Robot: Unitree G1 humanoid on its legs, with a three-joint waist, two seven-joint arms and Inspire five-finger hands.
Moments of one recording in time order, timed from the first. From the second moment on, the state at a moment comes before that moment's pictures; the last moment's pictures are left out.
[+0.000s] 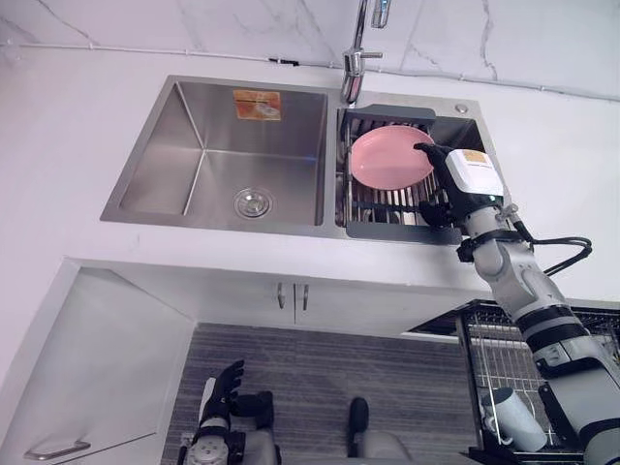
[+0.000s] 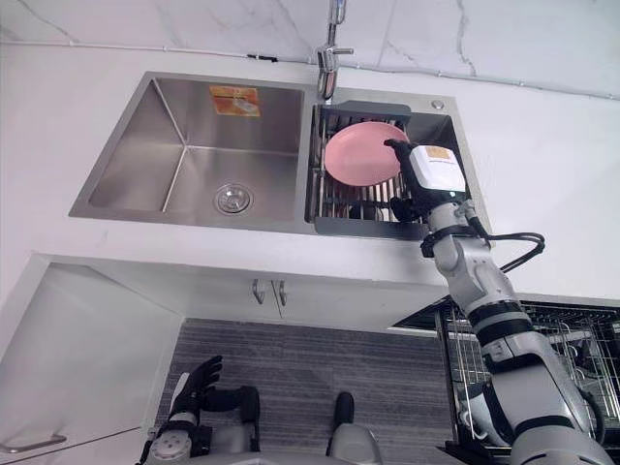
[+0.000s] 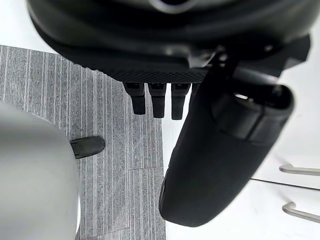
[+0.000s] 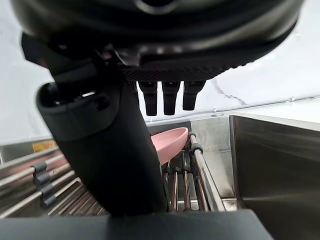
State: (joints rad) left arm 0.16 0.12 -0.03 0.78 0.06 -0.17 0.15; right arm -0.63 -0.67 0.31 0.56 -0.64 -0.09 -0.24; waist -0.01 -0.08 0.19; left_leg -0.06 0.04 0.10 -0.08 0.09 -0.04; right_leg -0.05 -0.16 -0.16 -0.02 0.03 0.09
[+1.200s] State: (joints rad) left arm 0.10 0.10 -0.03 0.75 0.04 -0.14 0.16; right arm -0.55 -0.66 0.08 0.15 -0.73 -0.07 -0.34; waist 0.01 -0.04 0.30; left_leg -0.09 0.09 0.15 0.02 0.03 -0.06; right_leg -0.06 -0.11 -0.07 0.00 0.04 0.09
